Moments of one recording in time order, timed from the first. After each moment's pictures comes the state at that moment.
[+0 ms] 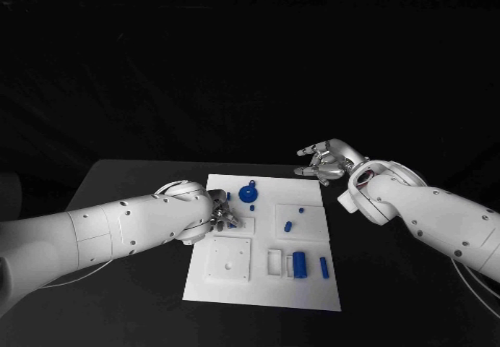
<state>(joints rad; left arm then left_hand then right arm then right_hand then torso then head) 1.27 -0.52 -0.24 1.26 -1.06 -0.05 -0.56 1.10 0.12 0.11 -0.07 0.14 1.20 0.04 0.06 1.08 1.47 -0.09 0.79 0.38 1.40 -0.13 1.20 0.75 0.05 1.25 -0.10 0.56 1.31 0.95 -0.76 0.36 1.36 -1.18 -0.31 -0.08 1.31 -0.12 0.10 -0.06 0.46 0.84 0.13 0.06 0.06 1.13 0.01 0.88 0.90 1.40 -0.06 0.85 0.95 0.09 1.47 -0.08 0.52 1.31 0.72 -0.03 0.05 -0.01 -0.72</state>
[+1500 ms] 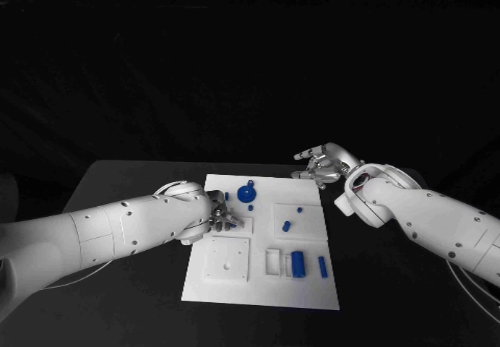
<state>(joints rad) 1.27 -0.50 -0.24 1.22 -1.06 -0.03 -0.56 1.05 0.05 0.06 0.04 0.06 1.42 -0.08 0.07 1.25 1.47 -0.10 0.79 0.38 1.40 -0.13 1.20 0.75 0.05 1.25 -0.10 0.56 1.31 0.93 -0.75 0.36 1.35 -1.18 -0.31 -0.08 1.31 -0.12 0.10 -0.06 0.46 0.84 0.13 0.06 0.06 1.13 0.01 0.88 0.90 1.40 -0.06 0.85 0.95 0.09 1.47 -0.08 0.51 1.31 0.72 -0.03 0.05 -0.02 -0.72</state>
